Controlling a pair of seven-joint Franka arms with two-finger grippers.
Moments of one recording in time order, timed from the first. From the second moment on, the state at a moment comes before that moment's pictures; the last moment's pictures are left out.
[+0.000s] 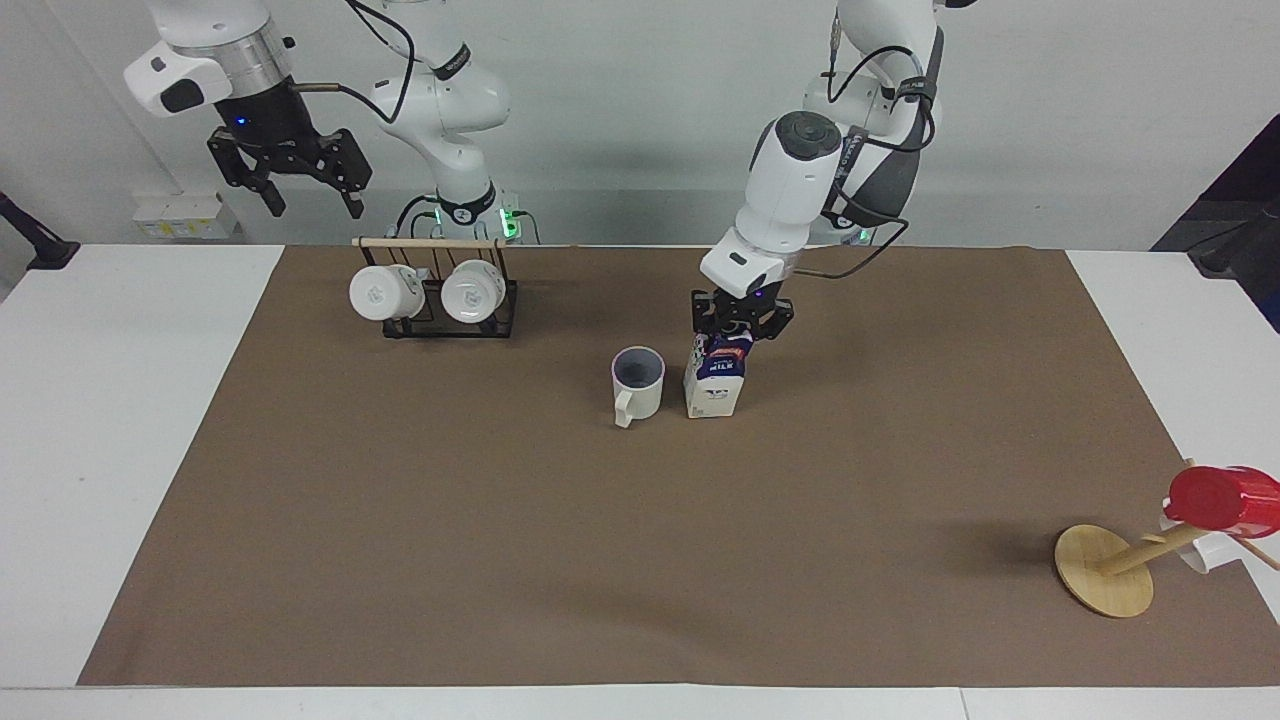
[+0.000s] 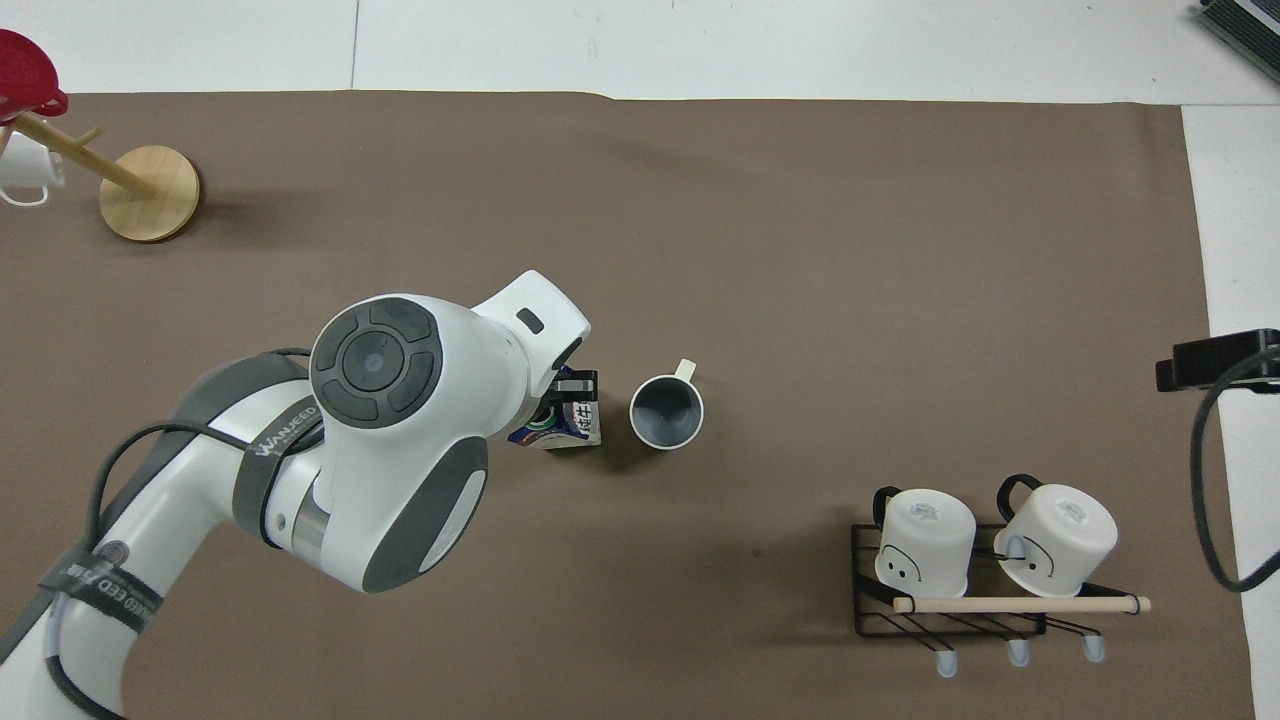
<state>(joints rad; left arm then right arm) -0.48 0.08 -0.11 -1.93 -0.09 2.15 -0.47 0.15 -0.12 -0.17 -1.56 -0.01 1.46 0.05</state>
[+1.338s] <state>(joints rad) -0.48 -0.04 -0.07 -1.85 -0.05 1.91 -0.56 0.15 -0.12 -0.17 -1.56 -0.01 1.46 0.05</state>
